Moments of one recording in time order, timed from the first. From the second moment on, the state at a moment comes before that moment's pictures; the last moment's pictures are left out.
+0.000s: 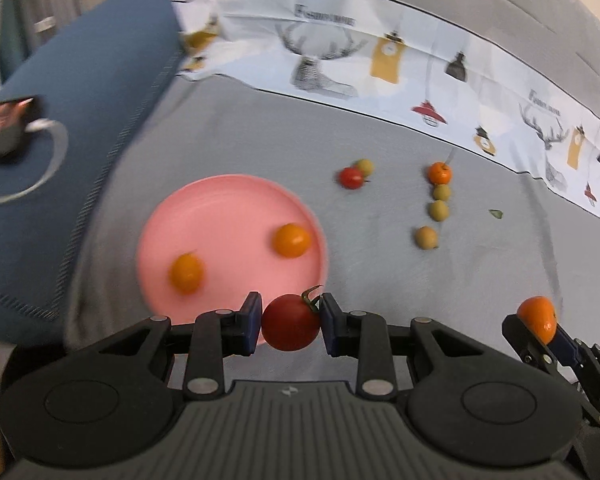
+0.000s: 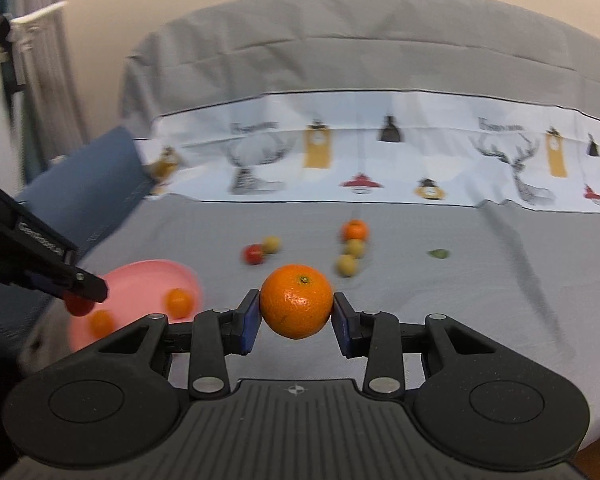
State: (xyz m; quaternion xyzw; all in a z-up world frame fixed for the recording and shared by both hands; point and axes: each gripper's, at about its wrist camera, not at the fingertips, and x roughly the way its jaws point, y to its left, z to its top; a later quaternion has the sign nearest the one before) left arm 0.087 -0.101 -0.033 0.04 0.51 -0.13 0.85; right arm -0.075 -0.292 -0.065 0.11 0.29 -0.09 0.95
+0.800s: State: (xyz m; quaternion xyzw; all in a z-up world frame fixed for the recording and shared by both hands) left arm 0.007 0.023 0.006 -0.02 0.46 -0.09 0.88; right arm -0.124 -0.187 -0.006 0.04 0.25 0.00 0.97
